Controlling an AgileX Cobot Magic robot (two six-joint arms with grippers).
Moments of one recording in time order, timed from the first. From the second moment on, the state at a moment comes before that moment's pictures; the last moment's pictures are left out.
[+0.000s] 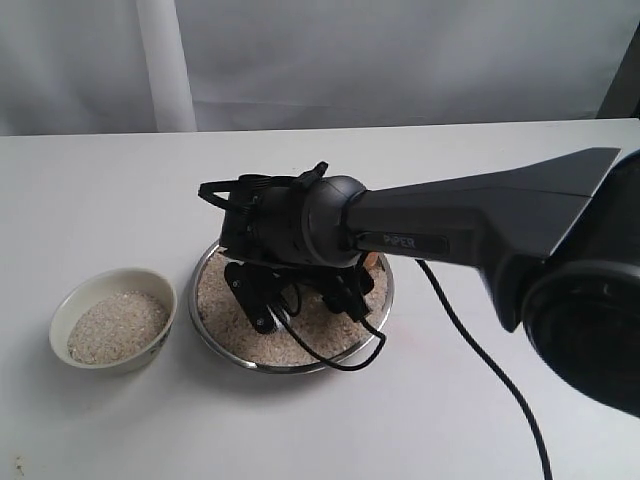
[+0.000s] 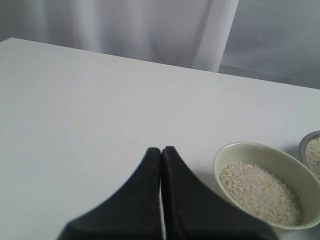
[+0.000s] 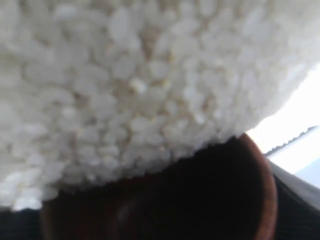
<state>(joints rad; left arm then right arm) 0.07 0.00 0.00 0.20 0.34 -0.34 0.87 2.30 -1.67 -0.76 1.01 -0.80</state>
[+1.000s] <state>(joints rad) 0.07 0.00 0.00 0.20 0.34 -0.34 0.87 2.30 -1.72 -0.54 1.02 -0.87</state>
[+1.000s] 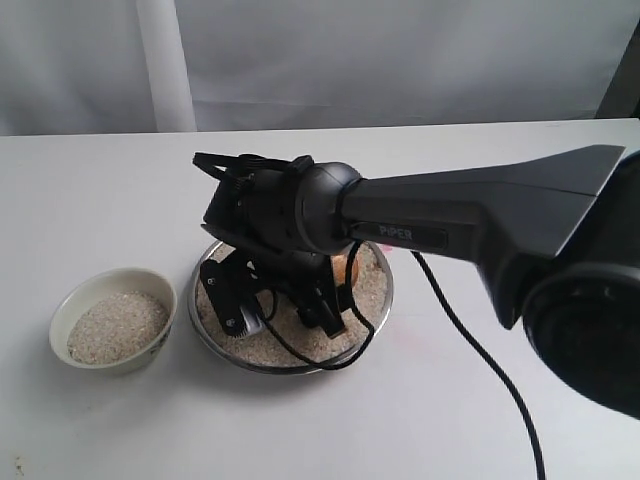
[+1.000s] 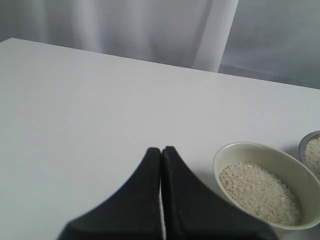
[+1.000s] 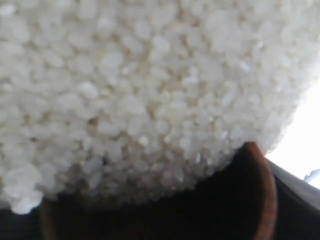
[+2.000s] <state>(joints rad) 0.07 0.00 0.00 0.20 0.34 -0.34 0.77 2.27 -1.73 -0.14 0.95 -0.97</state>
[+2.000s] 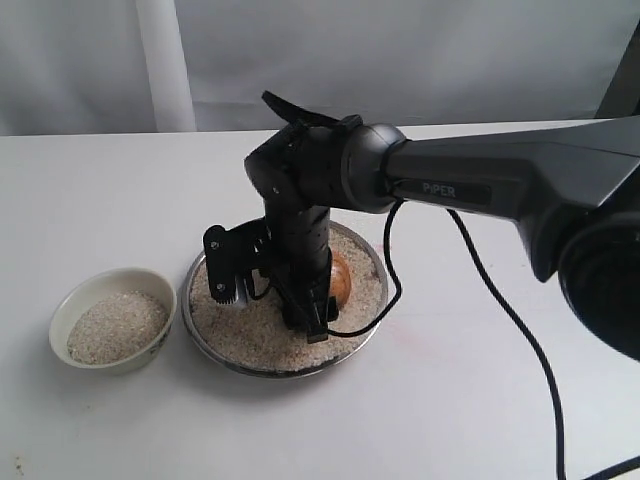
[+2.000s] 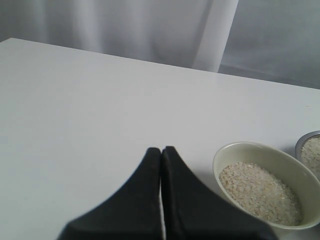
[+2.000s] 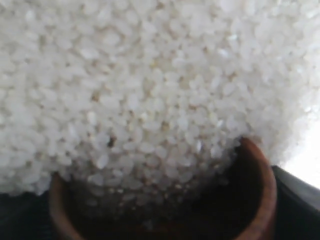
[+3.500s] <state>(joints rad) 0.07 0.00 0.00 0.20 0.34 -0.34 0.65 2.27 -1.72 0.39 0.87 -1.20</state>
